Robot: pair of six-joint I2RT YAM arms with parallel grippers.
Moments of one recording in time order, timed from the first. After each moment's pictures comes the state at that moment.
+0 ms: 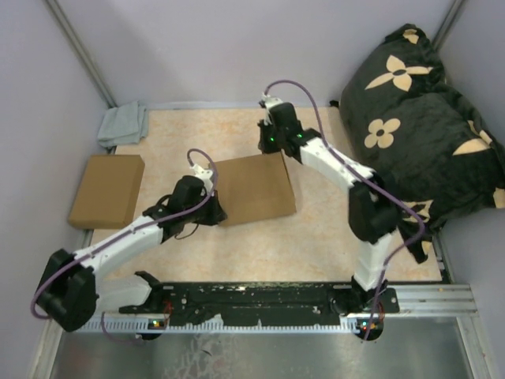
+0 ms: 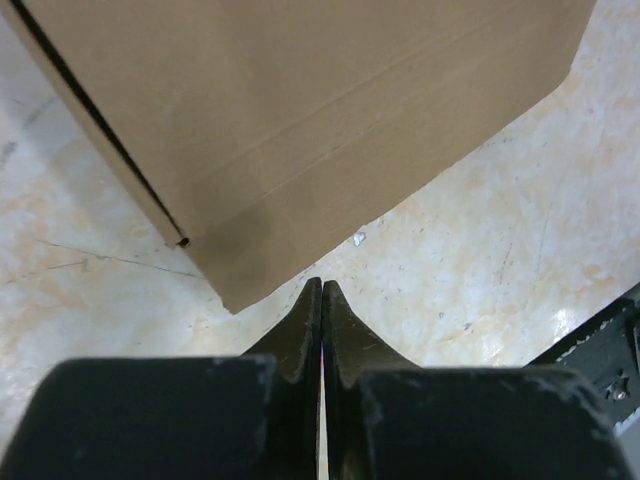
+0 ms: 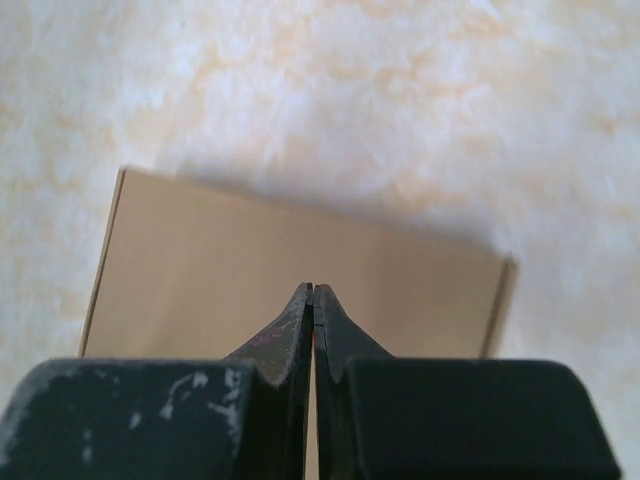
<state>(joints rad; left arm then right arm) -0.60 1.13 0.64 -0.20 0.10 -0.46 0.54 1.77 1.47 -0.30 -0.06 0.27</state>
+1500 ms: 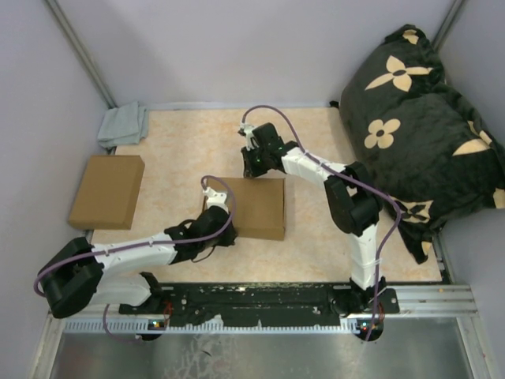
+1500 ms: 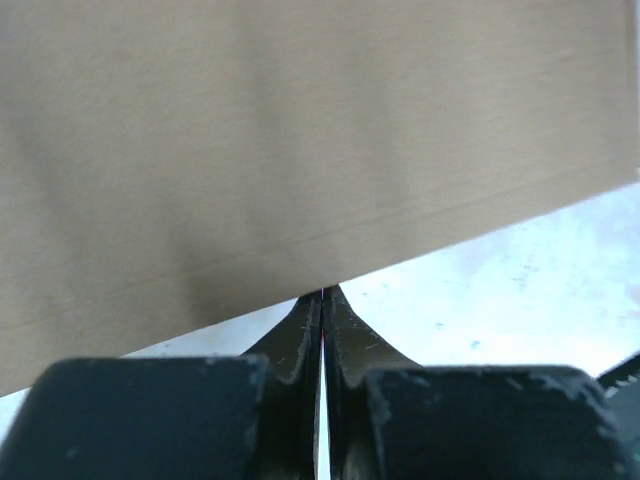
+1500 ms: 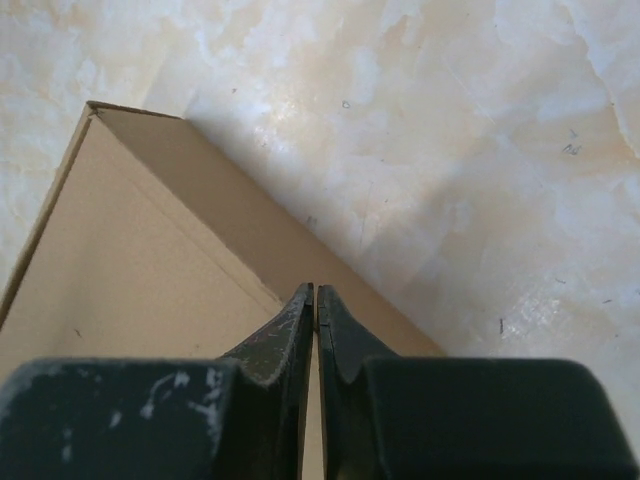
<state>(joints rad) -0.93 1.24 0.48 0.02 -0.27 -0.70 0.62 2.06 1.56 -0.31 -0.27 0.19</state>
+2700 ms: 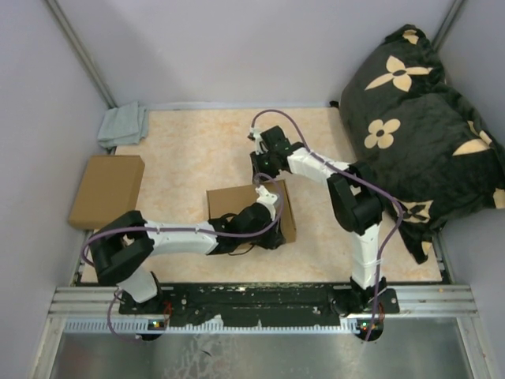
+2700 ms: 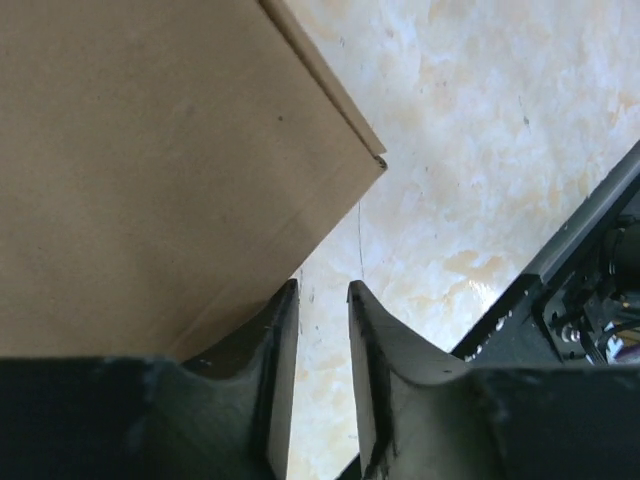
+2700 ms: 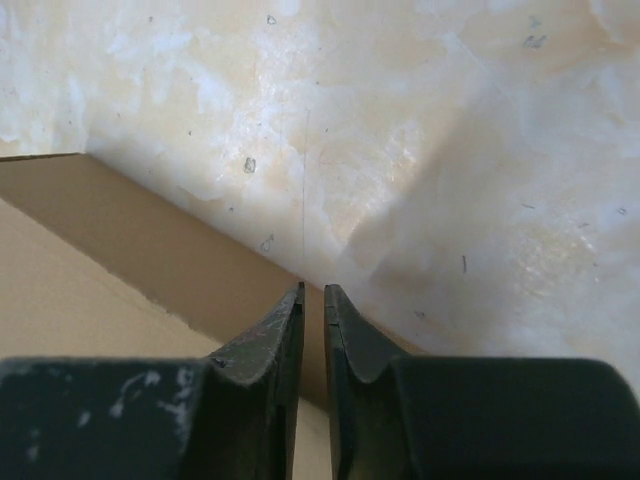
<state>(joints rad) -1.11 1.62 0.78 0.19 -0.07 -0.66 0.57 2.06 1.52 -0.39 -0.30 0.21</state>
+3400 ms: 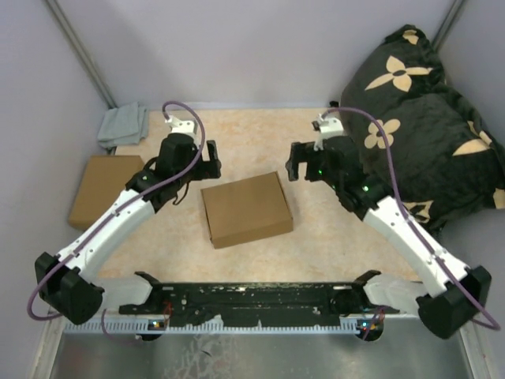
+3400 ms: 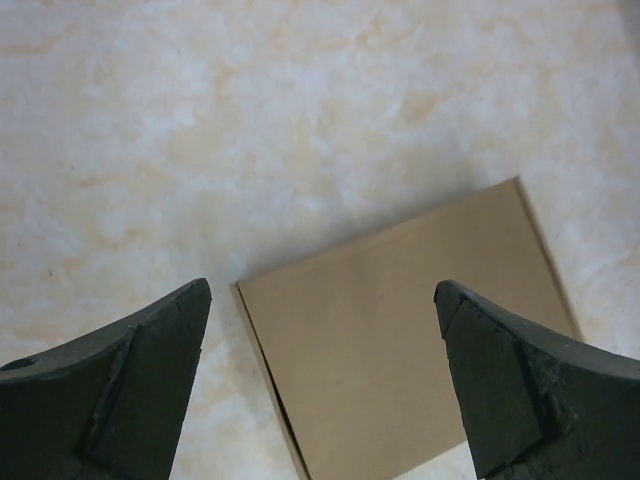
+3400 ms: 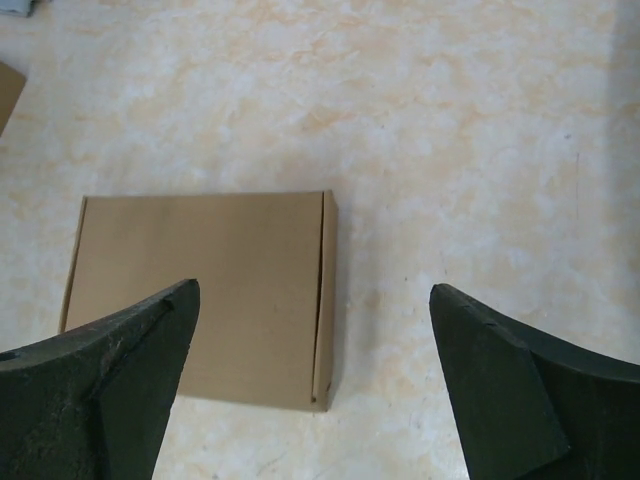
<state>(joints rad) -0.55 1.24 1.13 -0.41 -0.28 -0.38 0.56 1.18 1.15 -0.42 0.15 0.27</state>
